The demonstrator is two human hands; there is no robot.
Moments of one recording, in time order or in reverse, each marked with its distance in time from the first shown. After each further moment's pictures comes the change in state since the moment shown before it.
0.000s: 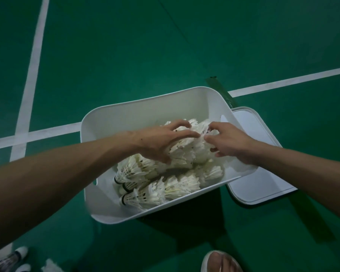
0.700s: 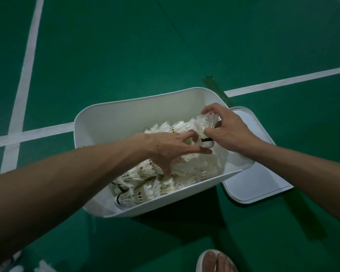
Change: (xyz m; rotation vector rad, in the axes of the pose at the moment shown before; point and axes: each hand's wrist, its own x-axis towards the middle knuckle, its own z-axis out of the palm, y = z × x) left_hand 0.026 0.021 0.010 0.328 -0.100 0.175; right_hand 0.003 0.001 -0.014 -0.058 0.208 -0.262
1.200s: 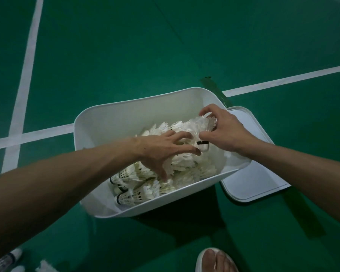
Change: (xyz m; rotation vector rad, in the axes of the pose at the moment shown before) left_hand -0.021 0.001 0.000 -0.103 -0.009 -0.044; right_hand -0.003 -0.004 0.000 0.010 -0.034 0.022
